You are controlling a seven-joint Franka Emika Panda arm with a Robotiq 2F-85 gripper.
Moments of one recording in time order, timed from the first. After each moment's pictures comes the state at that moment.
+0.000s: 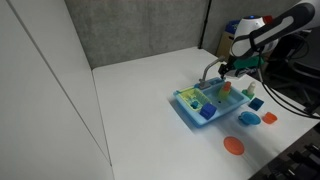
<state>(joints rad) -0.05 0.71 -0.17 -1.71 -0.05 2.46 0.23</state>
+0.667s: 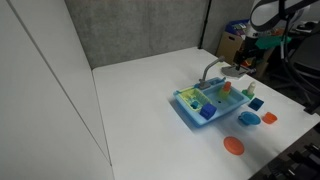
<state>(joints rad) -0.08 0.43 -0.14 -1.83 -0.04 2.15 0.09</state>
